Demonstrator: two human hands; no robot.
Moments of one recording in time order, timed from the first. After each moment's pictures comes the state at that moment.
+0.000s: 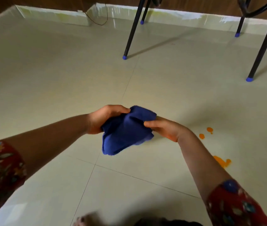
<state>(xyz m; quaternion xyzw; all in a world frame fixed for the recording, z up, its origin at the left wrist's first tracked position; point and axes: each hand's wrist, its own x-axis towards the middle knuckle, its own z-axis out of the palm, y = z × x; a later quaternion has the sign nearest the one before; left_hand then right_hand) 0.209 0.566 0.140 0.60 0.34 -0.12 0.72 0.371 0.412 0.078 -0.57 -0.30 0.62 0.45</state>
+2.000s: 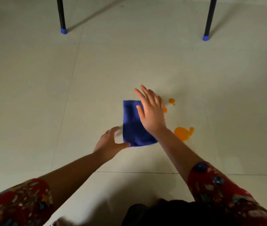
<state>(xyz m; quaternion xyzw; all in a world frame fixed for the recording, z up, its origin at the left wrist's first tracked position) 0.272 0.439 -0.033 0.81 0.36 -0.15 0.43 0.436 0.338 -0.042 -0.90 -0.37 -0.01 0.23</state>
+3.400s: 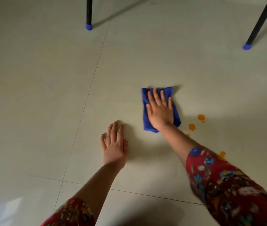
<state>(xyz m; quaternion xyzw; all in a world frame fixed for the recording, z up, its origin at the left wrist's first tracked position) 0.267 0.479 -0.115 0.89 0.38 -0.01 0.24 0.485 0.432 -0.114 -0.92 -0.37 0.07 0.05</state>
